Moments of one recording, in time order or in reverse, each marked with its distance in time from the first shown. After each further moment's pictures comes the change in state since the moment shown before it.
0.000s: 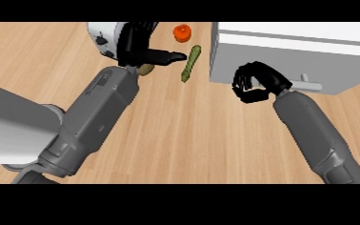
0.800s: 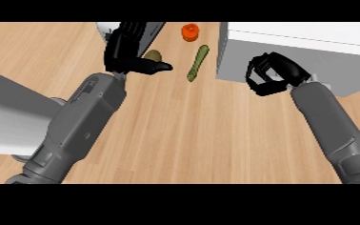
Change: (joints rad) left arm 0.091 0.064 -0.022 -0.091 0.000 -0.089 0.029; right arm -0.061 -0.058 -0.121 0.104 -0.136 0.167 -0.093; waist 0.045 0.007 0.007
